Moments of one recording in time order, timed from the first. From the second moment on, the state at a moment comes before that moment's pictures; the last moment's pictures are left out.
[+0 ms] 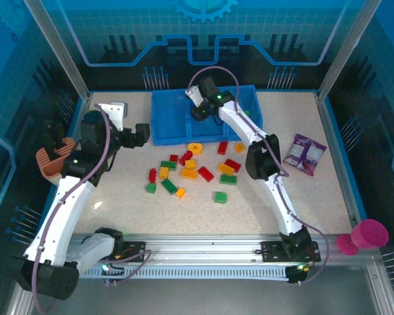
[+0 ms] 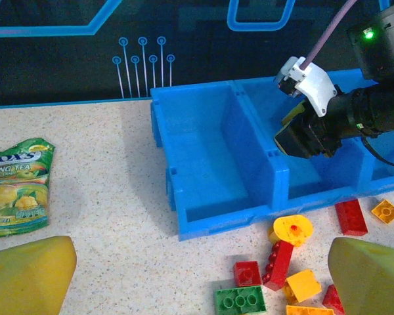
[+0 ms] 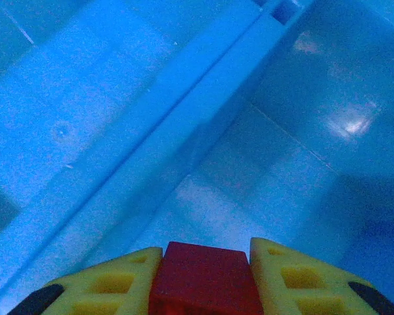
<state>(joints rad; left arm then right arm) -0.15 1.00 1.10 -0.55 0.02 -0.11 0.49 2.58 2.55 -0.85 -0.03 -0.27</state>
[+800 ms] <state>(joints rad) -0.15 0.88 0.82 -0.19 0.26 -0.17 0.50 2.41 2.36 -0.78 -0.01 -0.27</state>
